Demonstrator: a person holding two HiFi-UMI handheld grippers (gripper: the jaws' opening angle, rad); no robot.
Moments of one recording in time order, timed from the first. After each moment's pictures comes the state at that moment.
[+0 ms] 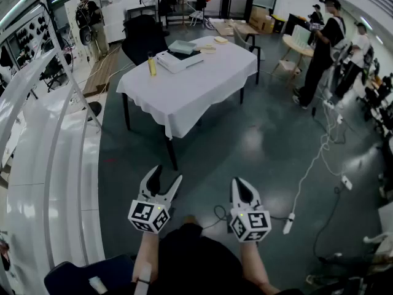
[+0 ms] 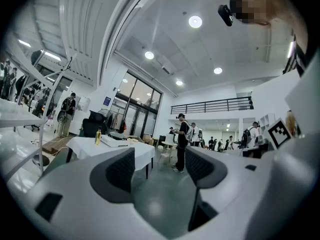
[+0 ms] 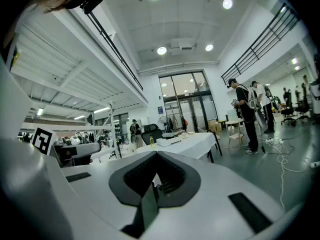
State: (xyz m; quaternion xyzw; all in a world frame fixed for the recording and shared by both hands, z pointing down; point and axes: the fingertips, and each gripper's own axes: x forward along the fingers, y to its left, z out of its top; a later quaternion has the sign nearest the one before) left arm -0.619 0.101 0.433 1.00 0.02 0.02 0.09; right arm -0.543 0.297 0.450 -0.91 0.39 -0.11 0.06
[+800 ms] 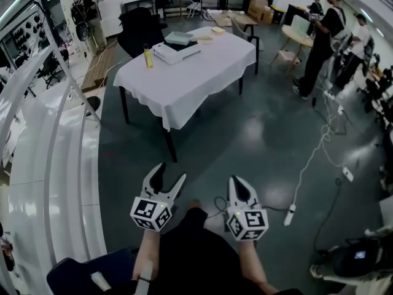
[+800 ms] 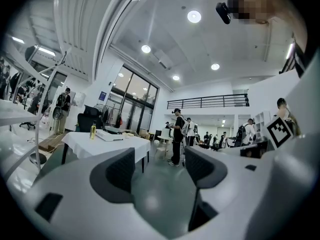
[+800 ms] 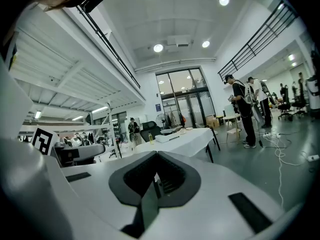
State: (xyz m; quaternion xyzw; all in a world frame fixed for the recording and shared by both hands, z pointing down) left arm -0.615 0.130 0.445 0.99 0.05 0.05 0.08; right arm -0.555 0.306 0.459 -0.91 0.39 -0.12 0.07
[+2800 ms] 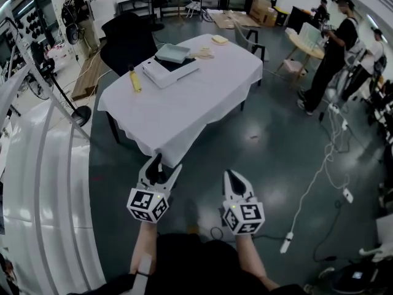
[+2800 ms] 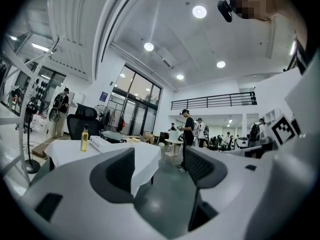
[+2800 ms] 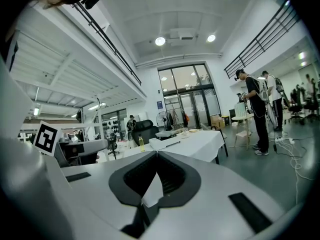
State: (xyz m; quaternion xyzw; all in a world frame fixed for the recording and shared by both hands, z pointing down) left arm -0.312 -0.030 0.442 1.00 0.03 0.04 0.08; right arm -0.260 0.149 0.462 -0.91 0.40 -0.13 0.05
